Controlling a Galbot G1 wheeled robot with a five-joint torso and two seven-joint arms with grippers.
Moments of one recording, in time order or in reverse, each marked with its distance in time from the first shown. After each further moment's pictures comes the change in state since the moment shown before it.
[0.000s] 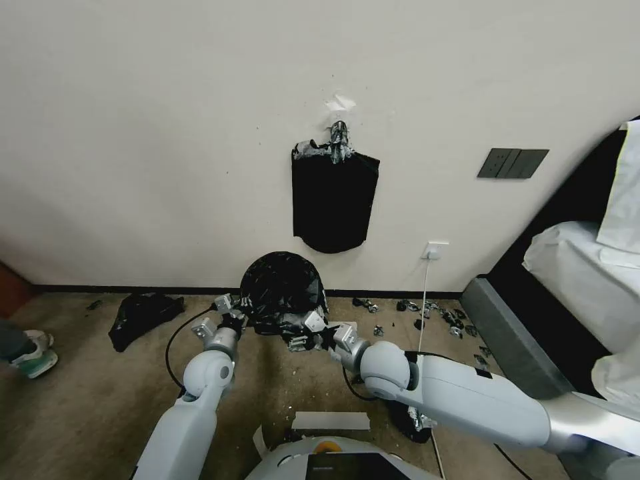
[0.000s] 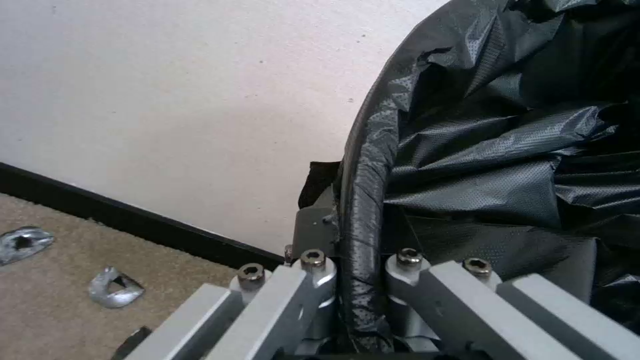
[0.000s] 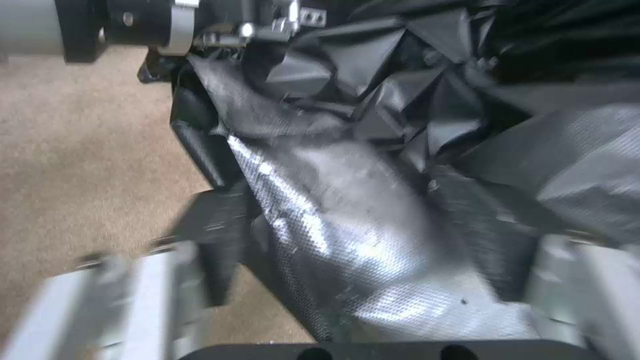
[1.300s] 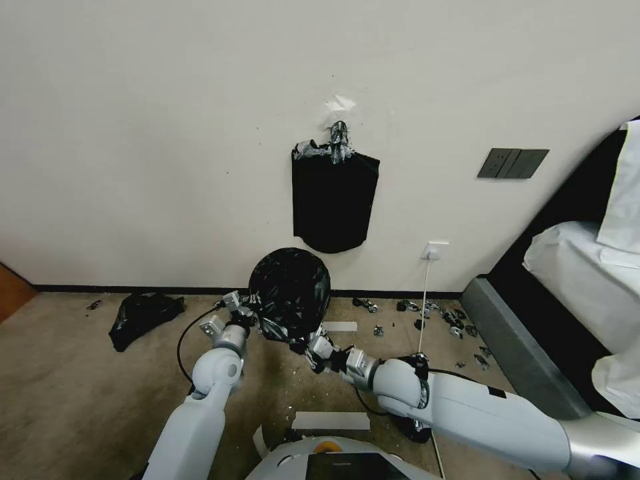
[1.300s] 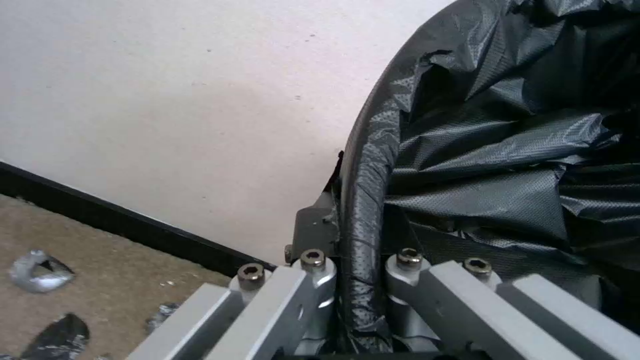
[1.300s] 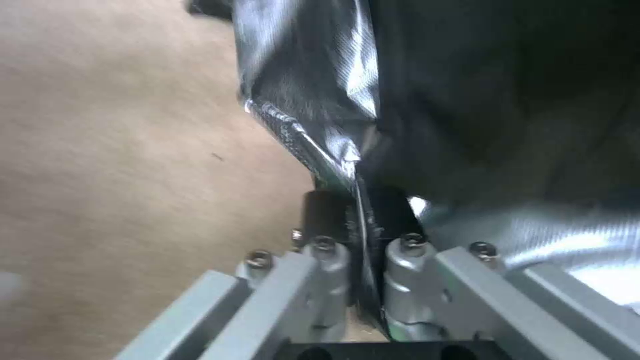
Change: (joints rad) left arm 0.010 -0.015 0.014 -0.095 -0.108 0.071 -0.030; right arm -0.095 -0.049 -0.030 -0.187 -0.232 0.207 -0.207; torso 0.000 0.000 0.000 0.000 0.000
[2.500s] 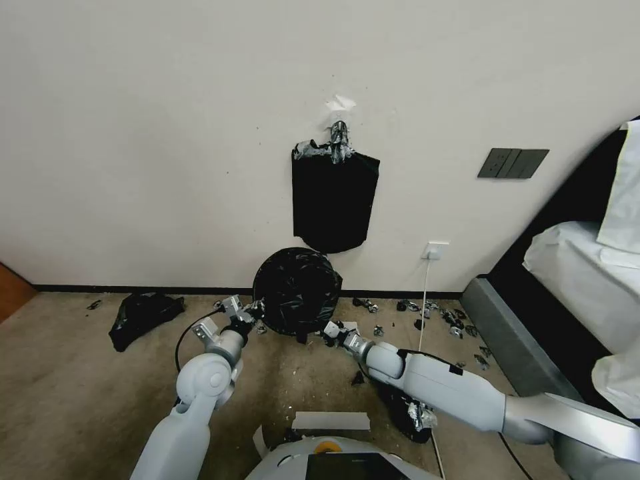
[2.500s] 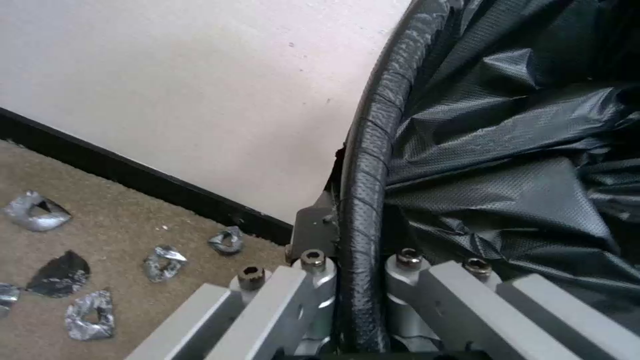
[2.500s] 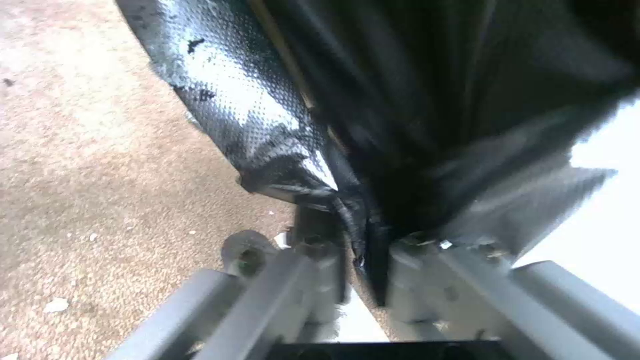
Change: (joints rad) left arm 0.042 0.020 -0.031 -0.047 -0.077 0.101 -0.026; right arm 0.059 0.108 -0.032 -0.285 -0.095 0.097 0.128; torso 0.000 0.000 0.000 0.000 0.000
